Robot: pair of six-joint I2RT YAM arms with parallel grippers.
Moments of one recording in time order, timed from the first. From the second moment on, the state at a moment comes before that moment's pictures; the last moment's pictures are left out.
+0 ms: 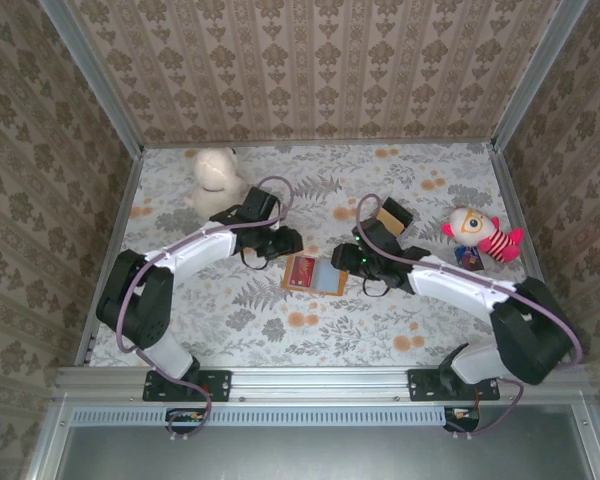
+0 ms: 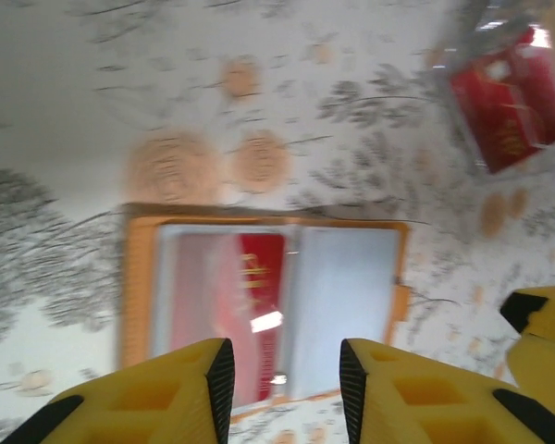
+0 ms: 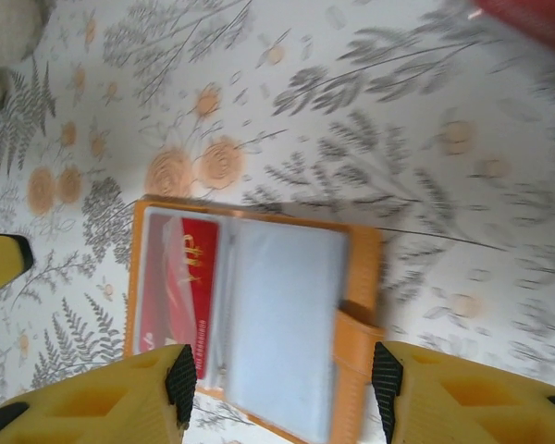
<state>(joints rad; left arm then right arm) -0.58 1.63 1.05 -0.46 0.37 -0.65 0.63 1.44 0.80 -0.22 -0.02 0.85</state>
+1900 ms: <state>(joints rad) -0.57 1.79 1.01 -0.44 0.40 -0.65 0.66 1.86 1.04 -0.17 -0.18 0.97</state>
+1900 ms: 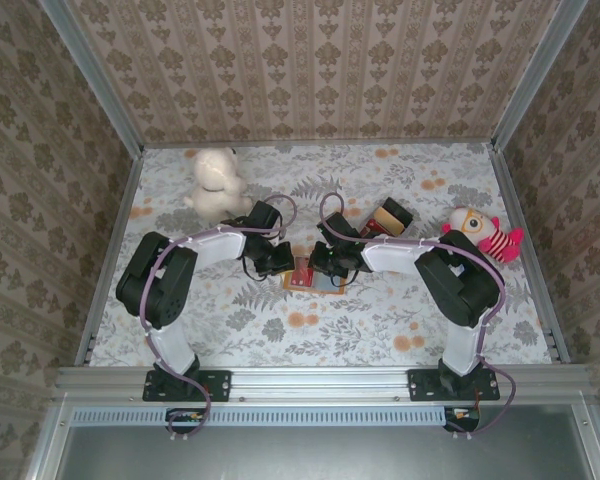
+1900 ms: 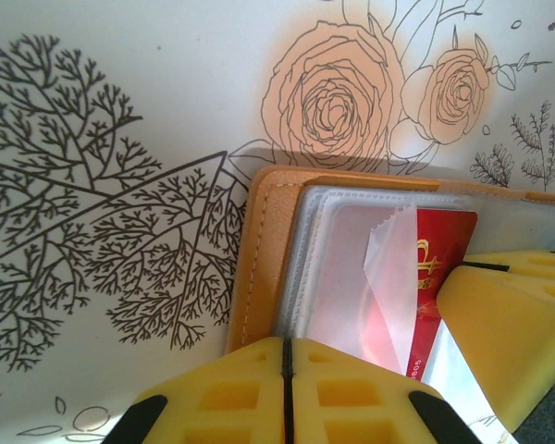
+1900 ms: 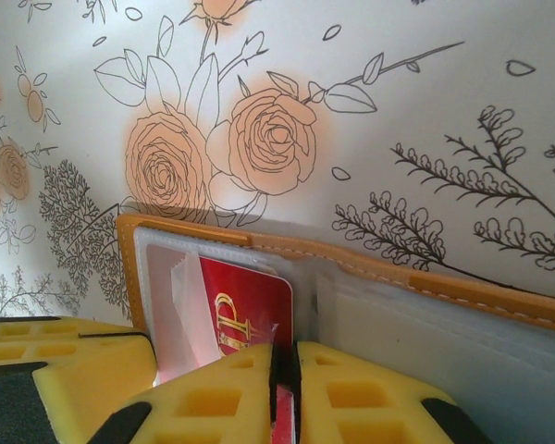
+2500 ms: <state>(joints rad) -0.58 1.73 1.01 -0.45 0.40 -0.64 0.66 1.82 1.04 -0.28 -0.15 0.87</state>
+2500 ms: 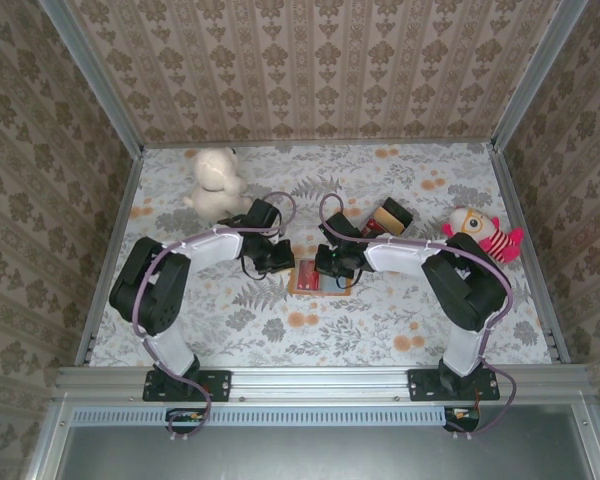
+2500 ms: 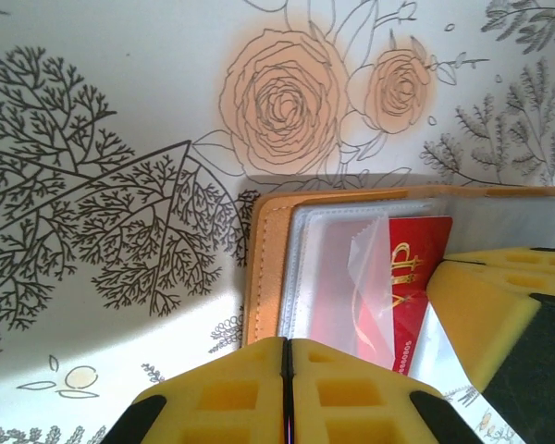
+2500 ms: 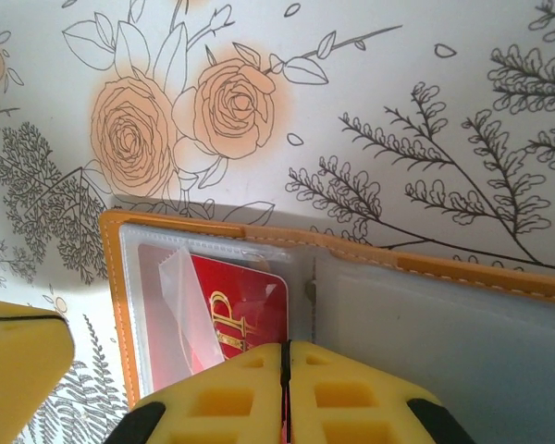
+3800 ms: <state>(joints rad) -0.61 1.80 1.02 -0.43 0.46 -0.64 0.66 1.78 1.04 -0.30 -0.25 0.81</state>
